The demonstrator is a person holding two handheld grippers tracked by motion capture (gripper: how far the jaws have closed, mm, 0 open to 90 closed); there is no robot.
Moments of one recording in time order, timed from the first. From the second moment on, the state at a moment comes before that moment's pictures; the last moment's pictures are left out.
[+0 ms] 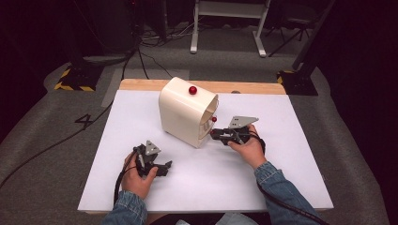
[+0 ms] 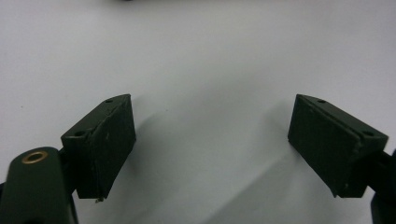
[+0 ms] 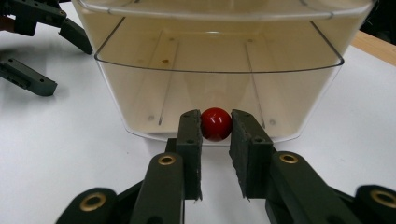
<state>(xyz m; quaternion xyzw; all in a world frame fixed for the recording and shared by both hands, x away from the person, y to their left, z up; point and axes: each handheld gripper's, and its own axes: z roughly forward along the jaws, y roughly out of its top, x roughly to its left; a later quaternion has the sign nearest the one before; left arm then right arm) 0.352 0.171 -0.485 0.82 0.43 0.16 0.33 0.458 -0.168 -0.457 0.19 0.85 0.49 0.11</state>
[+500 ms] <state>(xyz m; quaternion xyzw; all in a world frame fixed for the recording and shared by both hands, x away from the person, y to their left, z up) 0.353 0.171 -0.484 0.82 0.43 0.16 0.33 0.431 -0.205 -0.440 0.20 0.85 0.48 0.12</state>
